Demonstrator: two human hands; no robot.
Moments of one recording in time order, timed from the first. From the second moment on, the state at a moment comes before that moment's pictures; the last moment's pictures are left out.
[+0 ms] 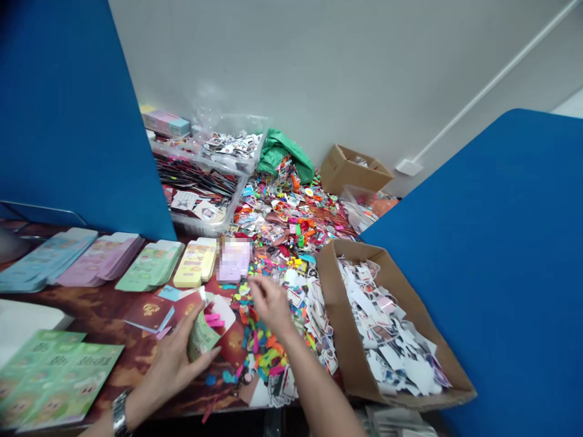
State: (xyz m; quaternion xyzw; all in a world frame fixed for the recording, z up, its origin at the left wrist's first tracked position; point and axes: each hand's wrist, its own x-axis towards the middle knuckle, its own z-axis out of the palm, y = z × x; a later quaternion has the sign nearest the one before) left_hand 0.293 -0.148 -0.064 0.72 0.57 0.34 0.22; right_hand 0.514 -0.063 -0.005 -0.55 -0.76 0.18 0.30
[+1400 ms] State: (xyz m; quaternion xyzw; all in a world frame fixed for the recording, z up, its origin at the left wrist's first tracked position) left_hand 0.278 -0.150 -0.059 0.69 0.59 0.35 0.21; right_hand 0.492 -0.058 0.040 -0.40 -0.75 0.50 0.18
